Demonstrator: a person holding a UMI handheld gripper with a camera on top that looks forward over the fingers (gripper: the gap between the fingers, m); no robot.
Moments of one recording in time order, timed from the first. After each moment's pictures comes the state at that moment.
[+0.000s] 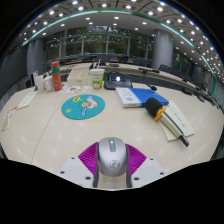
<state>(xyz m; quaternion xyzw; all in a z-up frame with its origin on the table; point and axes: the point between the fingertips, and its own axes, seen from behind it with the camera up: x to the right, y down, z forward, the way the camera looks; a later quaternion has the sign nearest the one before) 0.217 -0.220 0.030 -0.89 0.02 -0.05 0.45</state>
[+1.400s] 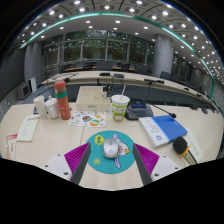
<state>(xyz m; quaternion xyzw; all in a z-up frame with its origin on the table) 0.082 -0.040 0.123 -0.88 0.03 -0.06 0.47</state>
